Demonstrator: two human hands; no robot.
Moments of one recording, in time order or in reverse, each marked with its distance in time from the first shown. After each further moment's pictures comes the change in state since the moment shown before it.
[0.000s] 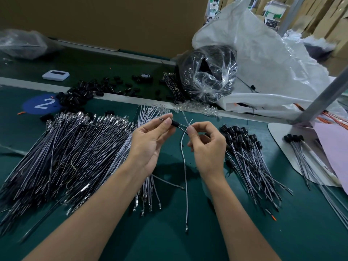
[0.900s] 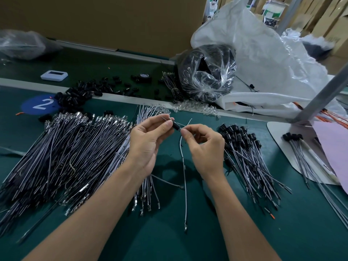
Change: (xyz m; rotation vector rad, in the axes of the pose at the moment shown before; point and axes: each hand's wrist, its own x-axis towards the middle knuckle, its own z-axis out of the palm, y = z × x) left_hand -0.001 -0.001 -0.001 0.056 -0.009 0.057; right_hand 0.001 0.000 -0.002 -0.151 -0.055 -0.129
